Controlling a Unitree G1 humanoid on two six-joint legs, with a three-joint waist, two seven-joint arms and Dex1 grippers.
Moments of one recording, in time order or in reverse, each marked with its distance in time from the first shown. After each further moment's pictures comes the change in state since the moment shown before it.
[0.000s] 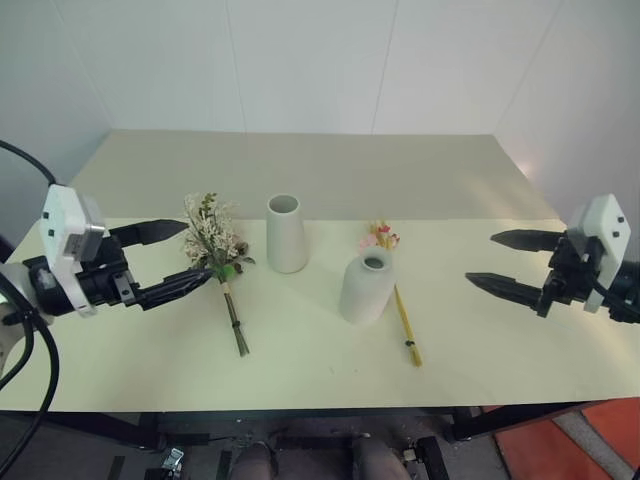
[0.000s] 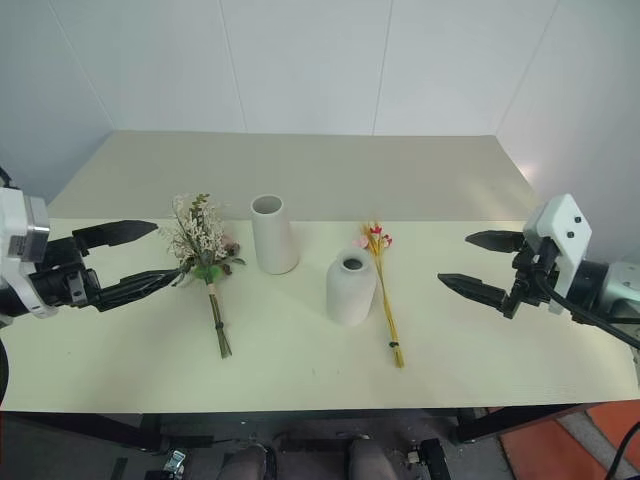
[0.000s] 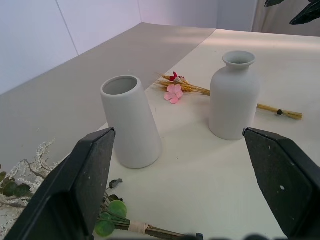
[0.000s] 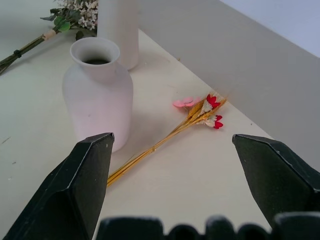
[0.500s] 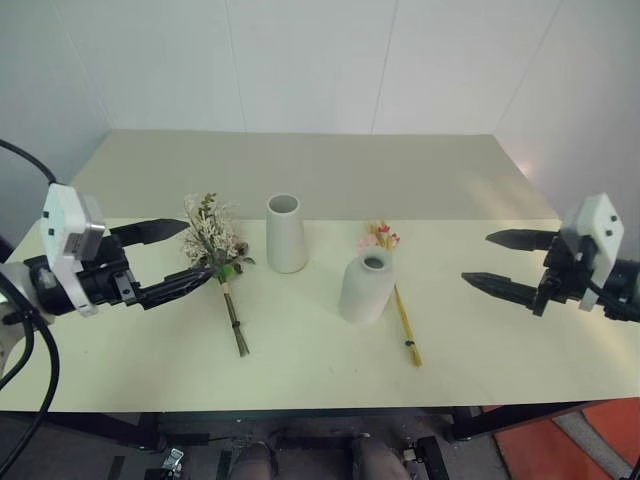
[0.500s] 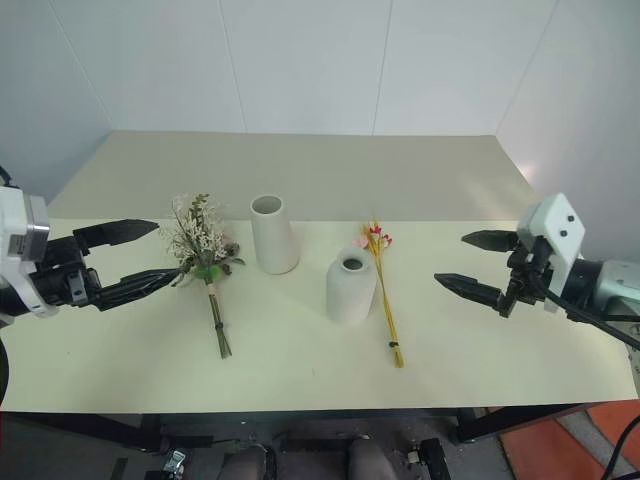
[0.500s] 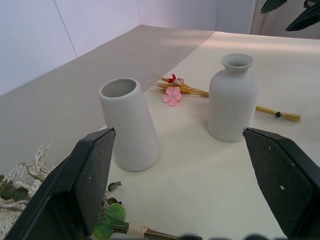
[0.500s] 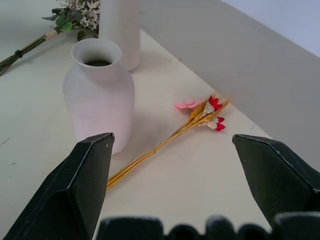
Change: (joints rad) left arm -0.021 -0.001 -0.013 0.002 -0.010 -0.002 0.000; right arm -0.005 -0.021 0.052 0.001 -0.017 0.026 -0.010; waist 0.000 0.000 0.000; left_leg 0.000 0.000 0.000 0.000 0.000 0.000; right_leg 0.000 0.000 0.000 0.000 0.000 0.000
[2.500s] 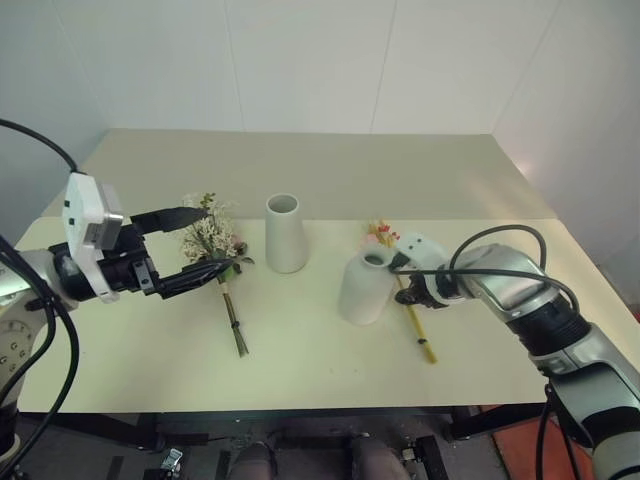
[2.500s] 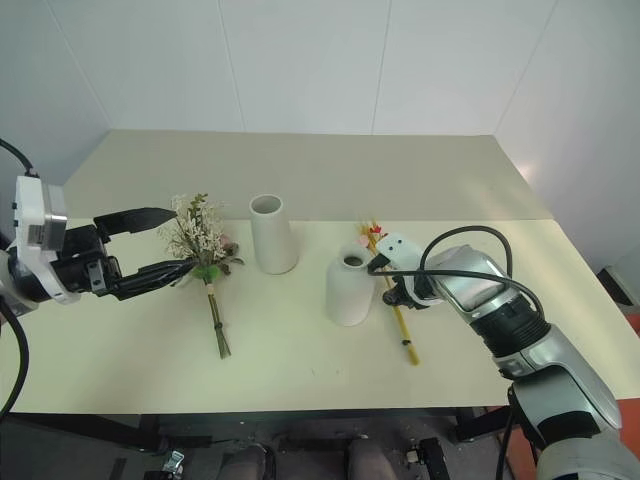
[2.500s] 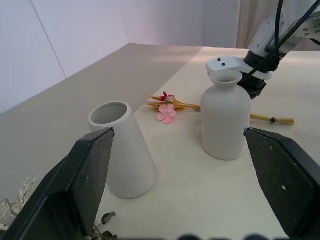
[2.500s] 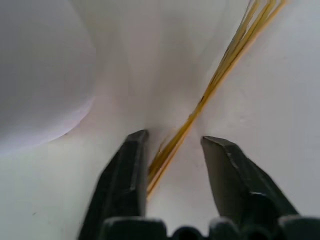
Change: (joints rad) left arm -0.094 -0.040 -0.094 0.038 0.026 -0.048 -0.010; right arm -0.658 0.321 0.829 0.345 -0.327 0.670 -0.380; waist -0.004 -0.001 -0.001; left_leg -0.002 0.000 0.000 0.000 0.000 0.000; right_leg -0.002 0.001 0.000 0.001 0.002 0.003
